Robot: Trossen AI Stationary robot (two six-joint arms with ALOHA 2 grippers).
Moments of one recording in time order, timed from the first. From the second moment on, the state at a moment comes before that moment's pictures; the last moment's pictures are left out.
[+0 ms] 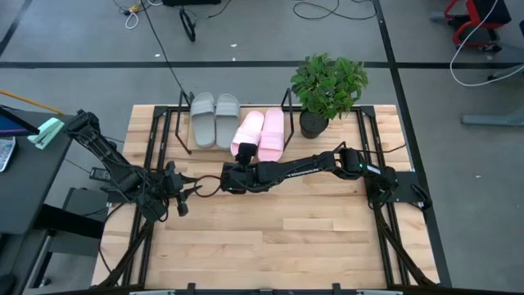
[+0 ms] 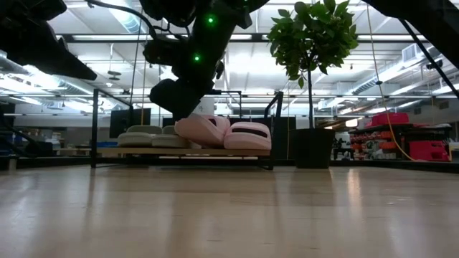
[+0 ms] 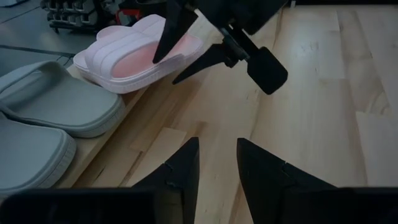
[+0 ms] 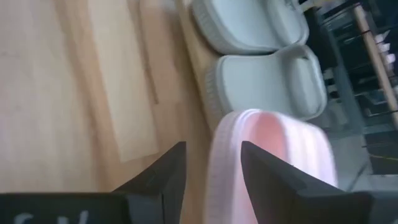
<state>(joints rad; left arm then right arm) -0.80 0.74 0.42 -0.52 -1.03 -0.72 0.08 2.35 2.02 -0.66 0.77 -0.03</state>
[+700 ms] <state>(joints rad) -0.80 0.74 0.42 -0.52 -1.03 -0.71 0.01 2.35 2.02 -0.75 0.66 0.00</state>
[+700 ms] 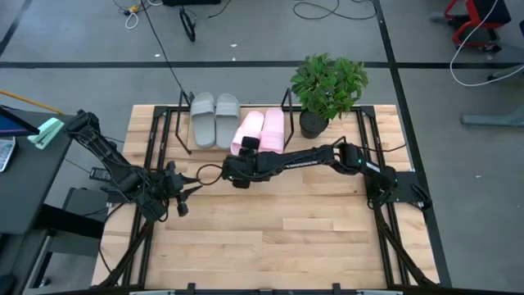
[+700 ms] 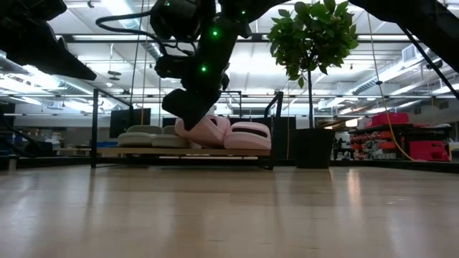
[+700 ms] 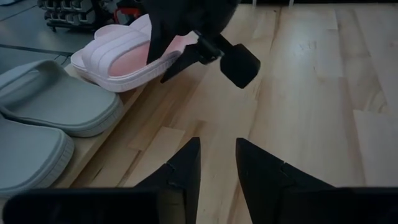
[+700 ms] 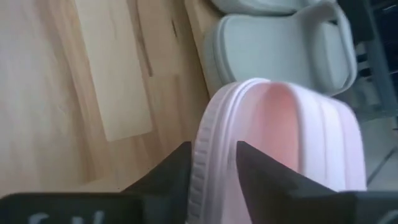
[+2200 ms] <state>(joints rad) -0.80 0.74 0.42 -0.52 -1.00 -0.72 -0.01 2.34 2.02 -0.94 0.53 0.02</state>
